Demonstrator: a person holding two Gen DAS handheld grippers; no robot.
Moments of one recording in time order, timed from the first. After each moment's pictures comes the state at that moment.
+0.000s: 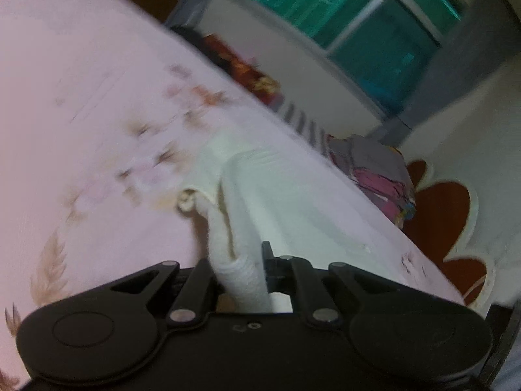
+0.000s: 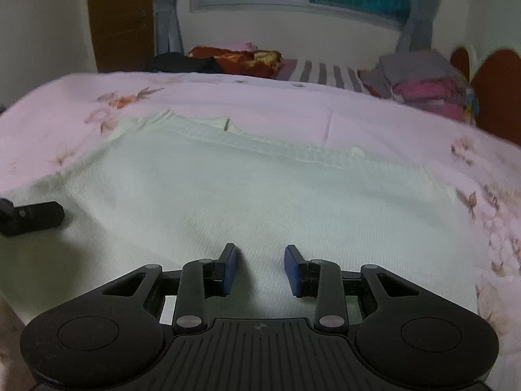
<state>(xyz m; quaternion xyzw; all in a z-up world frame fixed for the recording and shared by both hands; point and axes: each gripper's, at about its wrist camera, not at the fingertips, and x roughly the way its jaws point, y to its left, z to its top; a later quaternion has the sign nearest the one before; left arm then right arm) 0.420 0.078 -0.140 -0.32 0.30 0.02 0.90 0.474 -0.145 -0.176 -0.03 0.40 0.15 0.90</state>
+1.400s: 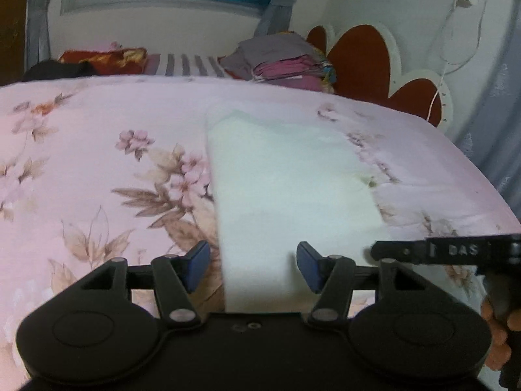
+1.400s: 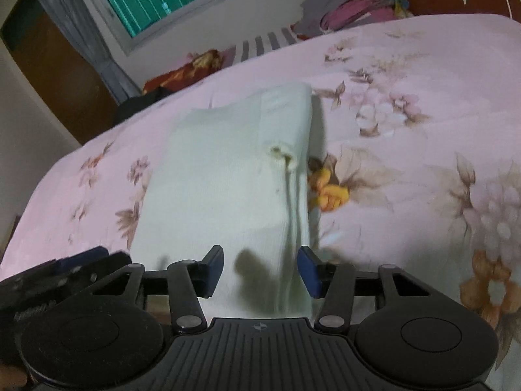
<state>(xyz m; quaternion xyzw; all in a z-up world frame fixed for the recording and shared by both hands) 0.411 -0.061 -0.134 -0.06 0.38 -0.16 0.91 0.387 -0.317 -0.144 0.18 0.45 0.11 0.87</state>
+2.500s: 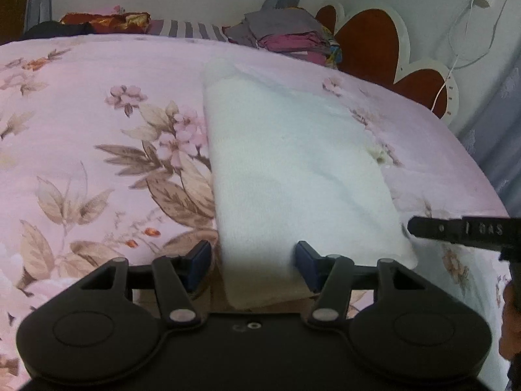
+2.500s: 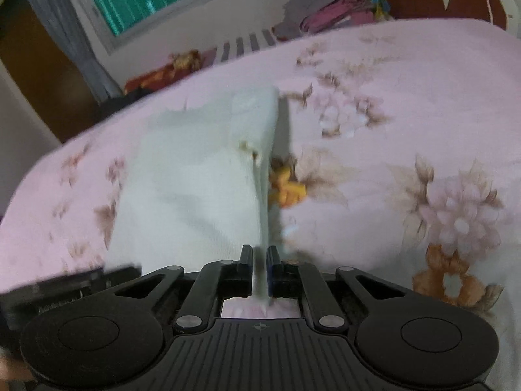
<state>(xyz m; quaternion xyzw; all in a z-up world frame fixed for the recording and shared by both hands) 0.416 -0.063 -0.150 -0.09 0.43 -0.16 0.89 0.377 -0.339 -0.131 0.17 0.45 0.07 0.88</state>
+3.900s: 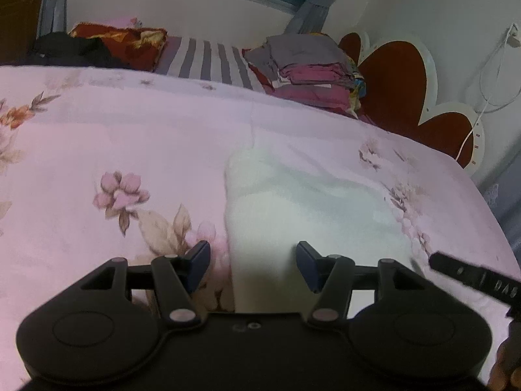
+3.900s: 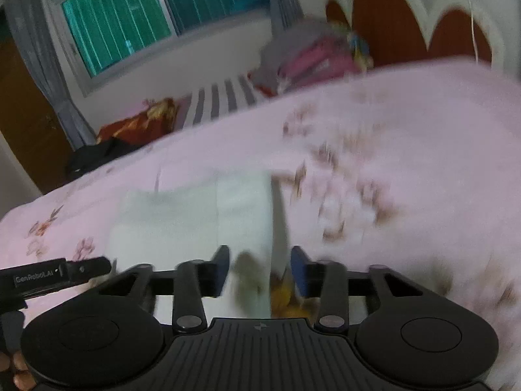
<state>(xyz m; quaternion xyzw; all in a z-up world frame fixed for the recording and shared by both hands) 0.541 -0.061 -0.132 -0.12 0.40 -0.13 0.90 0.463 -0.329 -0.121 0.15 0.37 0.01 0.92</state>
